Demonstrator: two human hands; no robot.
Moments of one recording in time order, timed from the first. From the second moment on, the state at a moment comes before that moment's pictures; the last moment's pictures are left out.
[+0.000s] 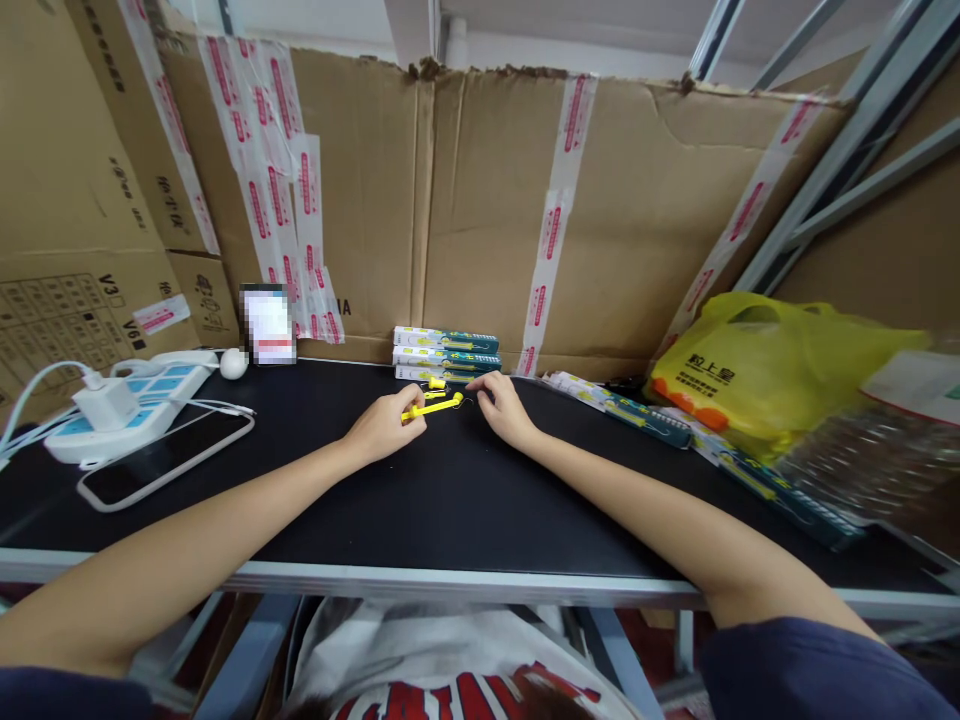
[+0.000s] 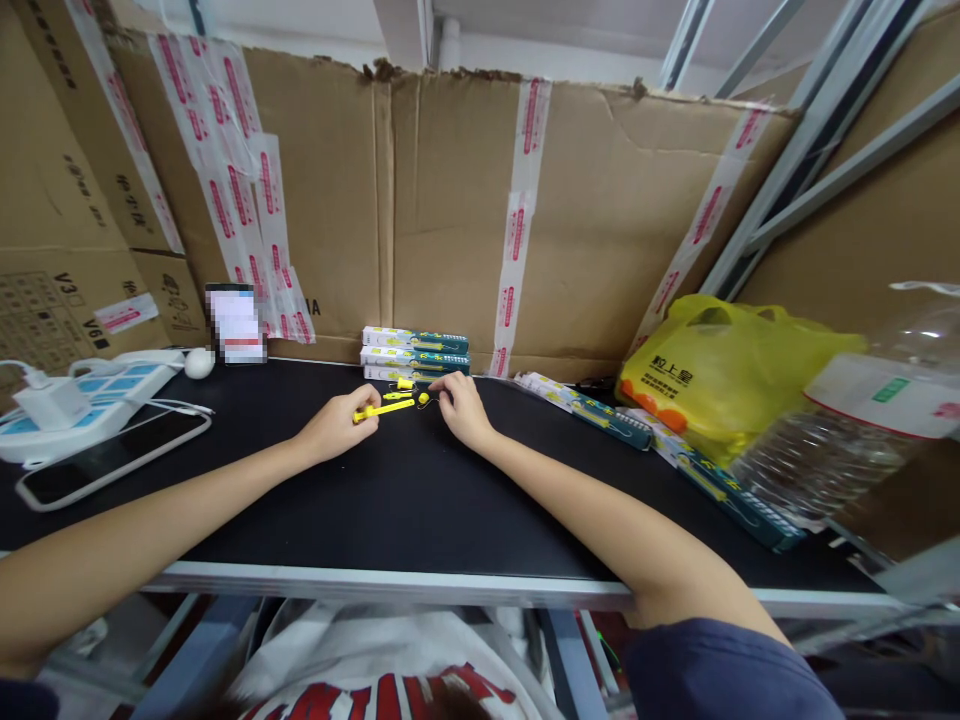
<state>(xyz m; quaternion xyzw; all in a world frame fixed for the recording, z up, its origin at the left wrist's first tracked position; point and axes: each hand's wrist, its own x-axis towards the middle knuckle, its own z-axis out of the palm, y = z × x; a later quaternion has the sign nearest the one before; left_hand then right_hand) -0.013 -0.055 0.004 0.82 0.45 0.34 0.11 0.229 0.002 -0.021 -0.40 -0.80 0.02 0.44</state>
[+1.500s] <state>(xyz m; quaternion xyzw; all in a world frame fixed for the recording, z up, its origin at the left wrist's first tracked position) -0.015 -0.048 0.000 0.88 0.38 0.29 0.02 0.243 0.004 -0.002 -0.51 -0.85 -0.03 0.14</state>
